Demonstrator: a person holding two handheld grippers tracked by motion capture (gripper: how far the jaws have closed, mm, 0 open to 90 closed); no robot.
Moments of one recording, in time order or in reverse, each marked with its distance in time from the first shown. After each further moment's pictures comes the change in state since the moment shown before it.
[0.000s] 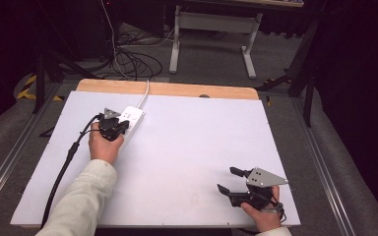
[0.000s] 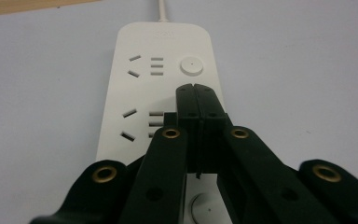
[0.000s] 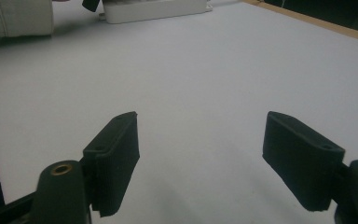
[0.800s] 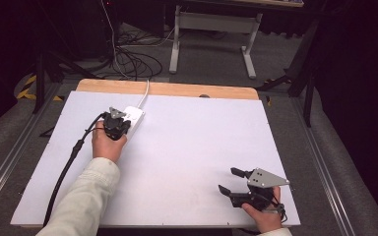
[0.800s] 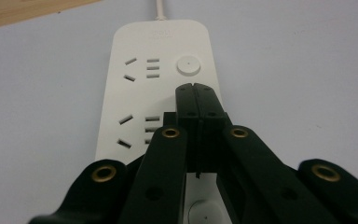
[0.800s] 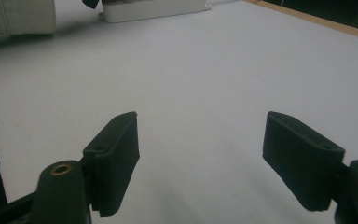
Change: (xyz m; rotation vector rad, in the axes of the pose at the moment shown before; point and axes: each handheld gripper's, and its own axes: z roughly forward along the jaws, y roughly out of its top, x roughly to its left) left arm -0.009 0.007 0.004 0.048 0.047 0.068; right arm -0.001 -0.002 -0.003 0.002 -0.001 0.007
